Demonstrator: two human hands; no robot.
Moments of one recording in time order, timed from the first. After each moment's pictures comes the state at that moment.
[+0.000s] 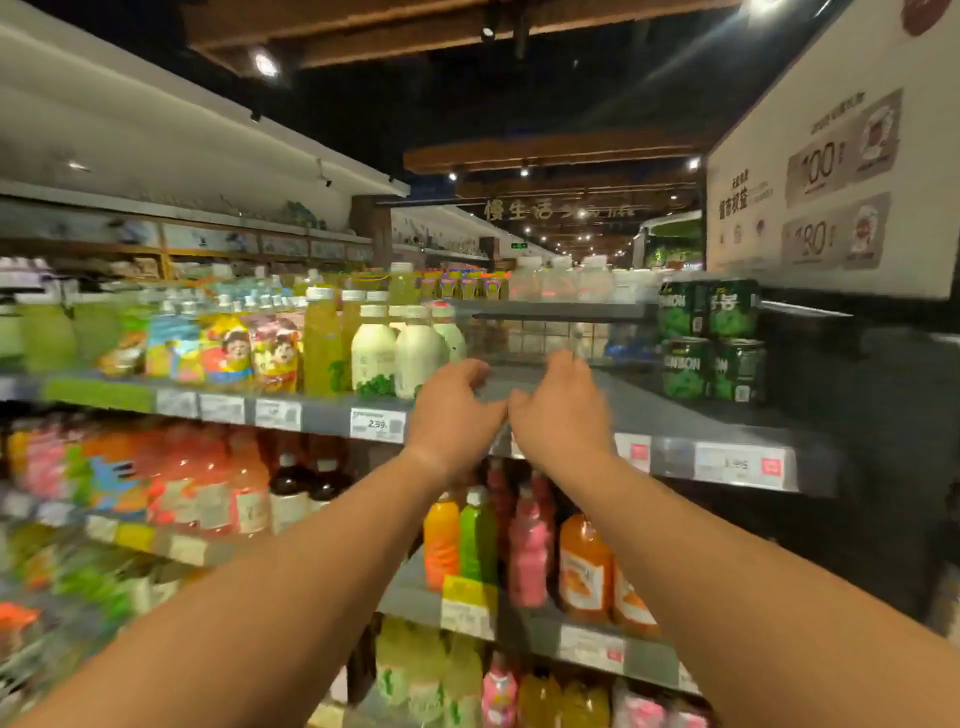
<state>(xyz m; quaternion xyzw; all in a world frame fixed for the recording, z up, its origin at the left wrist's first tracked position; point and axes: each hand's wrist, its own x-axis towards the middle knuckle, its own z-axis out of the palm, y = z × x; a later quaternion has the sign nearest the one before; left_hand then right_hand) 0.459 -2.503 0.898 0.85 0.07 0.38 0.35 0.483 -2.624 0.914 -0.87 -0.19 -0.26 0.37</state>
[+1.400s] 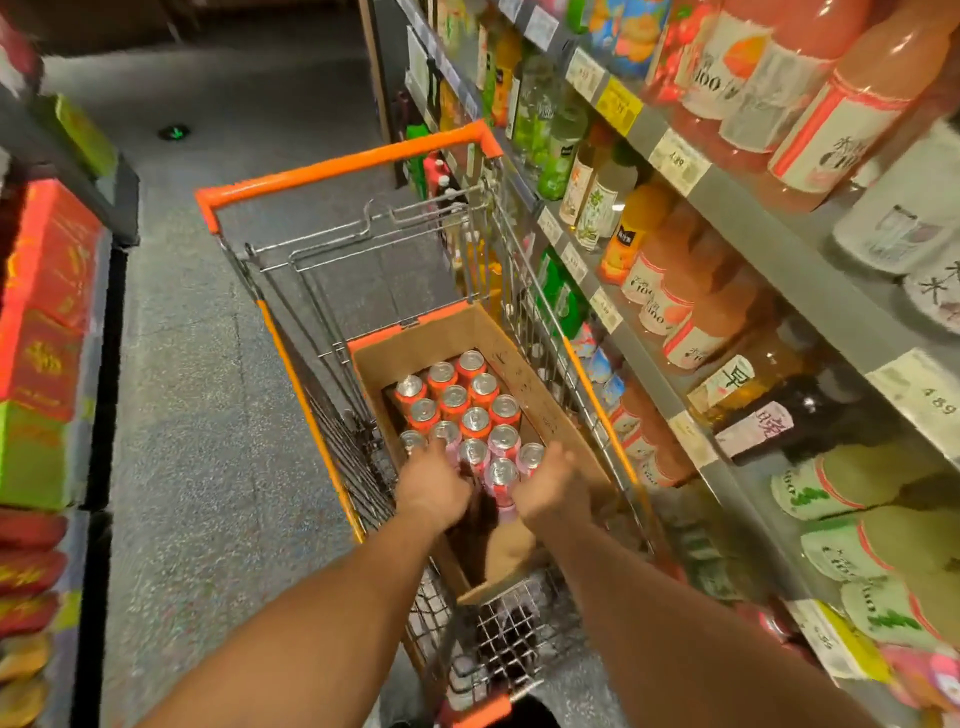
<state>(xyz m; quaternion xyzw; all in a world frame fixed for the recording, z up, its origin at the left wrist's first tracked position) 0.167 -2.224 0.403 0.66 0.66 0.01 0.35 0.306 -2.278 0.424 -0.85 -0.43 0.29 0.11</state>
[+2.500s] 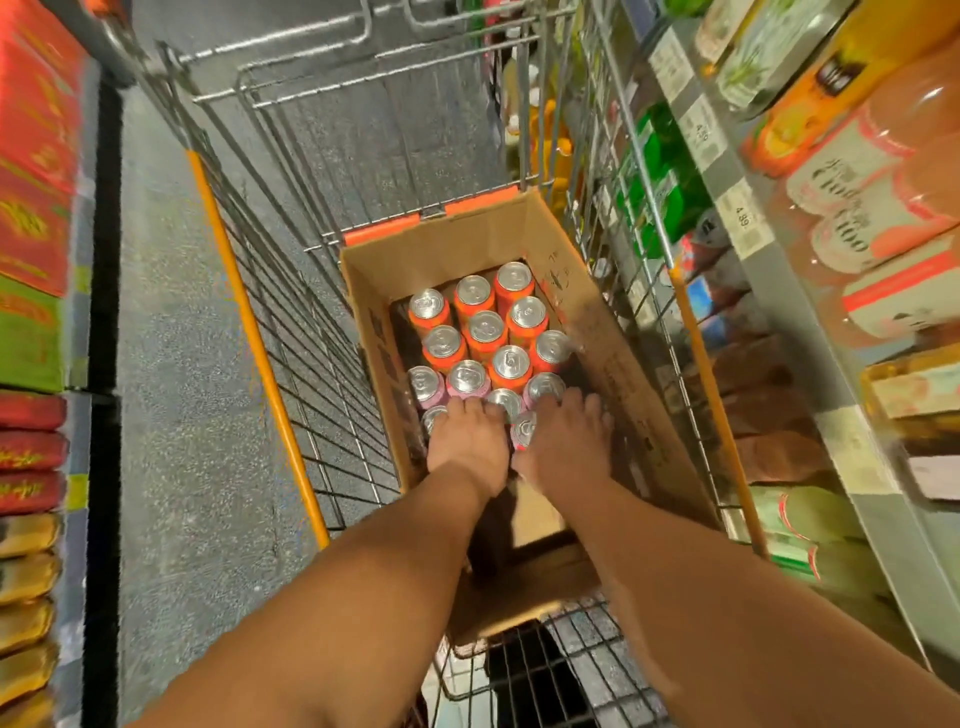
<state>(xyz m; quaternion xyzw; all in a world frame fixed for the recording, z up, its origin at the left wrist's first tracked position) 0.200 -2.177 0.255 0.78 0.57 -0.21 0.17 0.320 -2.202 0.260 -0.75 -0.64 0.13 -0.10</state>
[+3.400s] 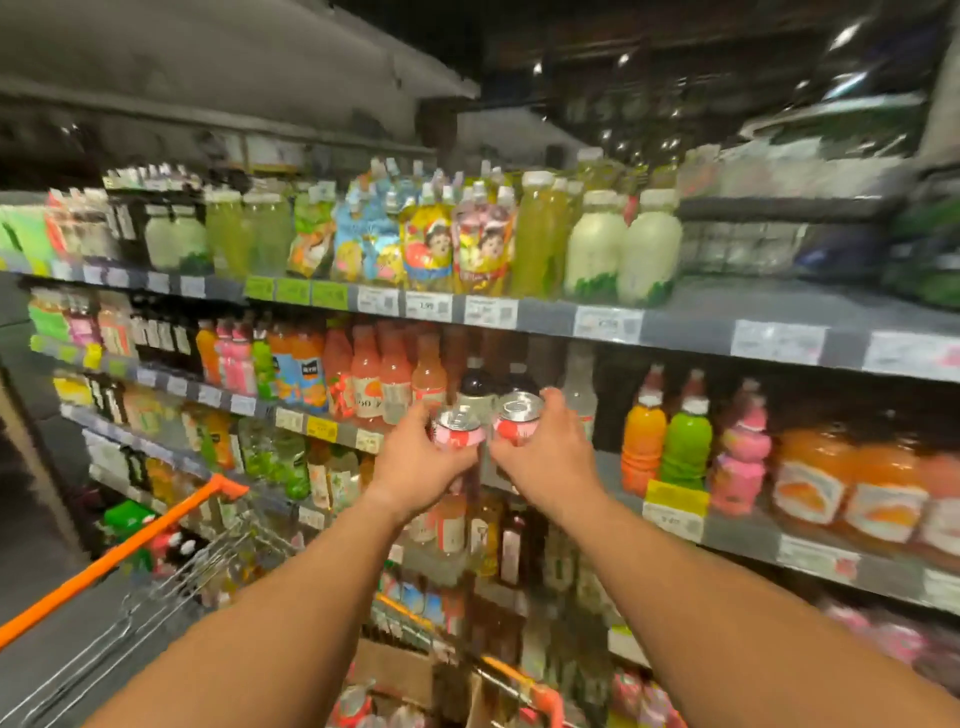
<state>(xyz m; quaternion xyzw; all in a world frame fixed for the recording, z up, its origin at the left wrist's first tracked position) 0.294 -2.231 0.744 0.83 0.18 0.28 0.44 0.379 -2.374 0.751 -0.86 -0.23 -0.12 0.43</state>
